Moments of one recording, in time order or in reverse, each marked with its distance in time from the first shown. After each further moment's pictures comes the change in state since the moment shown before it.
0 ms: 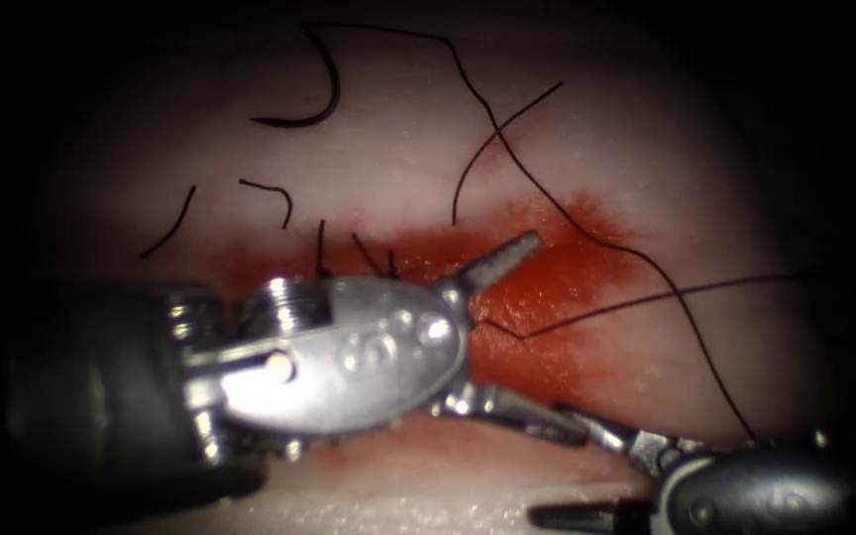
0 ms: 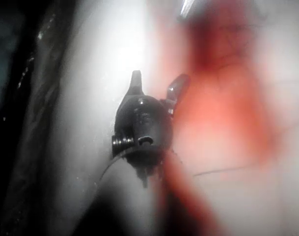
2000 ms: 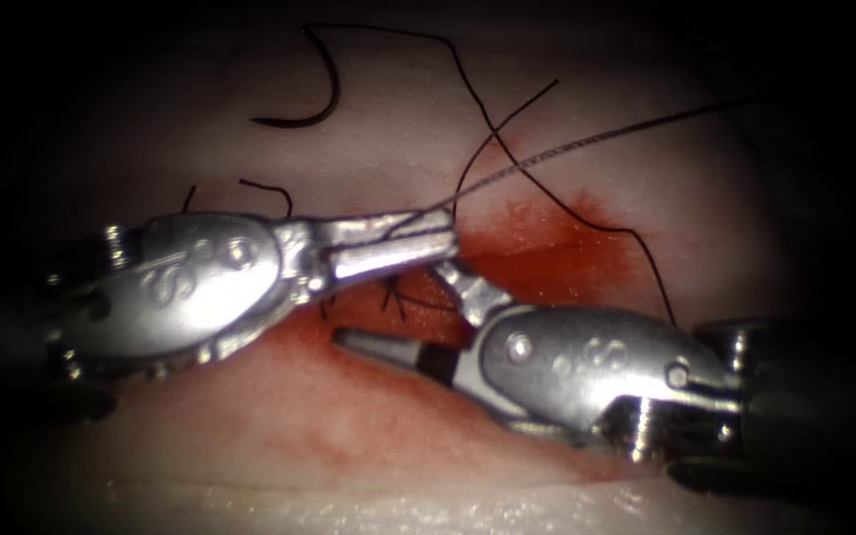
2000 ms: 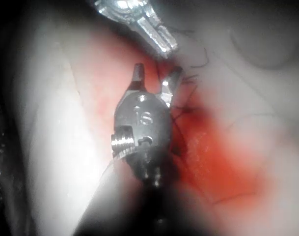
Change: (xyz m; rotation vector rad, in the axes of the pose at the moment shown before) right arm 0.007 0.004 0.011 -0.200 -0.077 0.464; left arm -0.005 -0.007 -0.006 0.034 0.437 0.038
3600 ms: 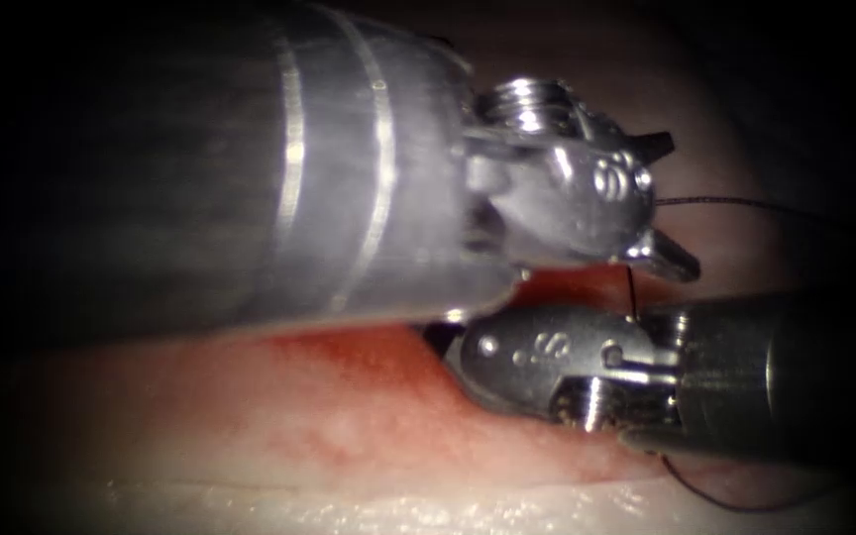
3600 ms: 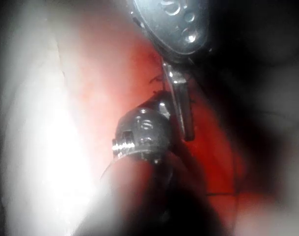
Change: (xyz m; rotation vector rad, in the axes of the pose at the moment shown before) right arm -0.006 0.001 0.003 -0.071 -0.135 -0.156; left arm 0.004 0.002 0.013 0.038 -0.803 0.183
